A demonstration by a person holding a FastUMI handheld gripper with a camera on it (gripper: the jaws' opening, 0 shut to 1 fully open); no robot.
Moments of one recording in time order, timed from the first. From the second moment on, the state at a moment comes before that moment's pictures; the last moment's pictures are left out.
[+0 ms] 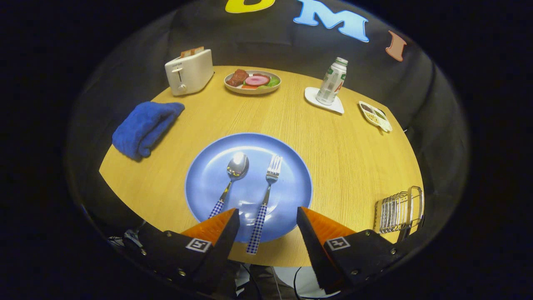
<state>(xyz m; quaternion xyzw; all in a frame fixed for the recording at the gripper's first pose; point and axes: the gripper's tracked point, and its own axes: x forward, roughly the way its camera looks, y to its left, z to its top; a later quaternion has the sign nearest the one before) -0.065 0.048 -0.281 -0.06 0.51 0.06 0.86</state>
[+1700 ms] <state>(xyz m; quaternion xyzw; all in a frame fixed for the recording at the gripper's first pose) -0.097 -0.043 -0.228 -0.18 0.61 0.11 0.76</state>
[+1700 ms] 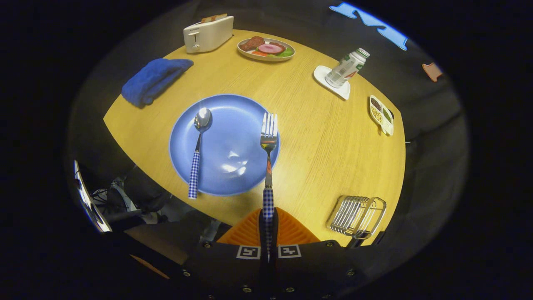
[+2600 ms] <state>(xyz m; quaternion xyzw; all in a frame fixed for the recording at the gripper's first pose) -0.162 -0.221 -0.181 -0.21 0.68 0.04 0.70</state>
